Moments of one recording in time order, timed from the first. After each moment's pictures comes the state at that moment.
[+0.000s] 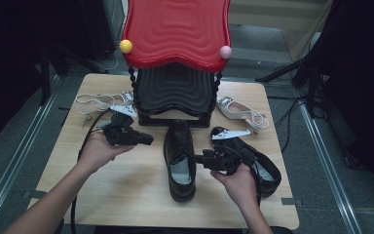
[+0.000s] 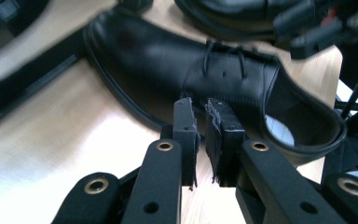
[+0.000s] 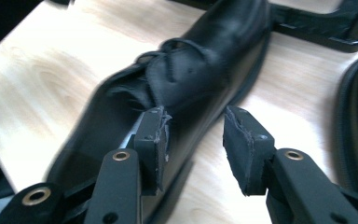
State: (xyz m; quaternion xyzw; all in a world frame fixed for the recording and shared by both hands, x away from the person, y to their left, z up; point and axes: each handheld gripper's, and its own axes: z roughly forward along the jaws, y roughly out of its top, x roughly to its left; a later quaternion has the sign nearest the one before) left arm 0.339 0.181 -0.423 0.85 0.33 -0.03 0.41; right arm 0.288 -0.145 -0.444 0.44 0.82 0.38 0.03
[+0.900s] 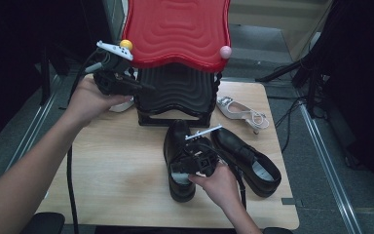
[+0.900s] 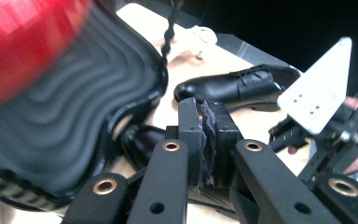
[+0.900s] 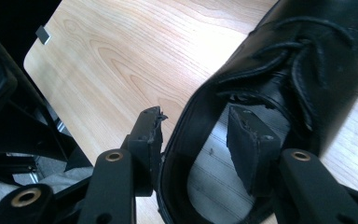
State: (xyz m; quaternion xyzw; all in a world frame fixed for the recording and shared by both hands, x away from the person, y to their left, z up) left arm 0.377 0.177 -0.279 0.85 0.28 0.04 0.44; right arm 0.282 -0.084 -0.431 0.43 0.84 0.32 -0.07
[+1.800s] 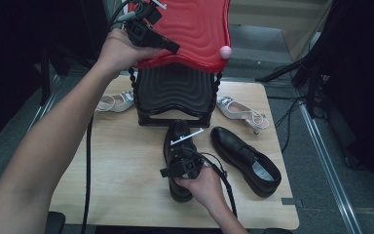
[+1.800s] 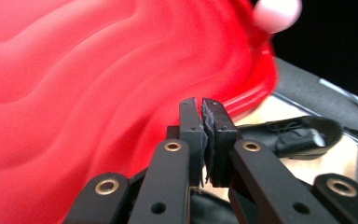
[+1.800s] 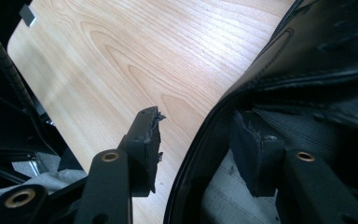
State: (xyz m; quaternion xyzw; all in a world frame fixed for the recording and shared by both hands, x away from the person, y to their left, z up) left arm 0.464 0.123 -0.223 0.86 0.29 0.07 0.42; right arm 0.287 -0.051 -0.464 0.42 0.85 0.30 -0.08
